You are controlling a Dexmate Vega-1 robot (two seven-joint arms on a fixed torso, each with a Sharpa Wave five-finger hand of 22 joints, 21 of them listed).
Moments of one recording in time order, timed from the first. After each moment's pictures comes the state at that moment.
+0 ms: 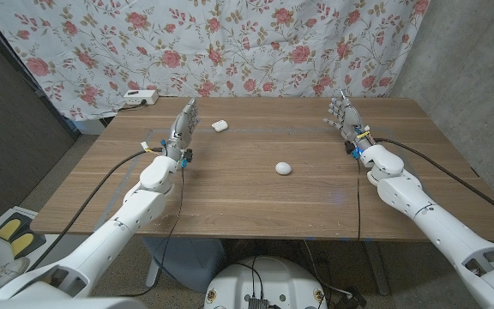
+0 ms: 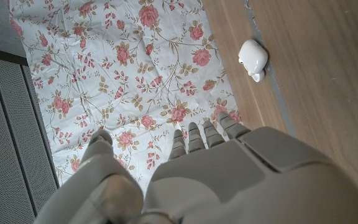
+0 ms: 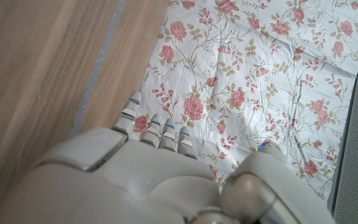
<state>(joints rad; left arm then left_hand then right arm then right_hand) 0.88 0.52 0.36 -1.37 -0.53 -0.31 0.15 0.23 0.03 0.38 -0.14 0.17 0.01 -0.07 0.19 0.18 0.04 0.01 0.21 0.20 -0.01 0.02 0.18 0.17 0.05 0.06 0.19 0.17 -0.81 -0.56 -0.37 -1.33 0.63 0.26 0.04 0.24 -0.04 0.07 0.01 0.20 0.00 0.00 0.19 0.19 0.02 0.04 0.20 0.22 -0.02 0.03 0.20 0.33 0.14 0.21 0.29 0.17</state>
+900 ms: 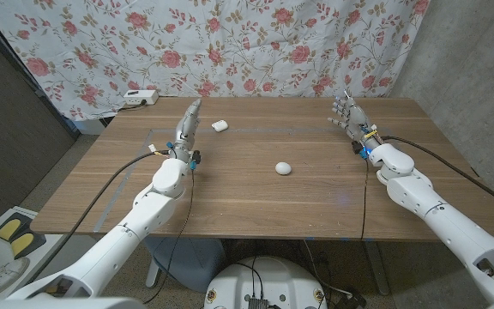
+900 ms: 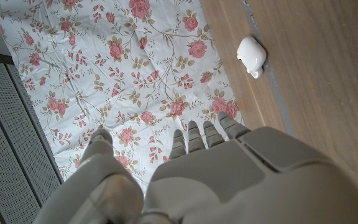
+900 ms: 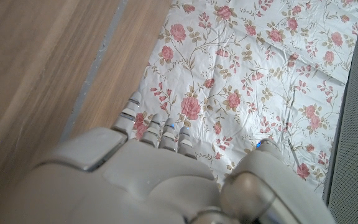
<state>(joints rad) 0.94 0.49 0.38 -1.53 -0.41 -0.23 0.36 0.23 0.03 0.38 -0.14 0.17 0.01 -0.07 0.19 0.18 0.06 0.02 0.22 0.20 -0.01 0.02 0.18 0.17 0.05 0.06 0.19 0.17 -0.82 -0.61 -0.35 -1.32 0.63 0.29 0.11 0.26 -0.03 0.08 0.00 0.20 0.00 0.00 0.19 0.19 0.02 0.04 0.20 0.22 -0.02 0.03 0.20 0.32 0.14 0.21 0.28 0.17</state>
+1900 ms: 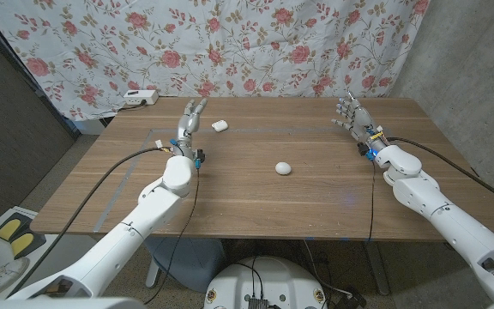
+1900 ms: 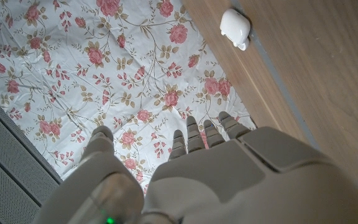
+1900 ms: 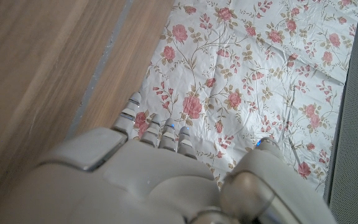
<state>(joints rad) 0.95 0.51 0.40 -1.65 -0.22 -0.02 0.55 0.28 0.06 0.41 -0.16 0.17 -0.01 -0.08 0.19 0.18 0.12 0.01 0.24 0.21 -0.01 0.03 0.18 0.17 0.03 0.08 0.19 0.17 -0.81 -0.62 -0.34 -1.27 0.65 0.32 0.17 0.27 -0.03 0.08 -0.02 0.20 0.00 0.00 0.19 0.19 0.02 0.04 0.20 0.22 -0.03 0.04 0.20 0.31 0.14 0.21 0.26 0.17</state>
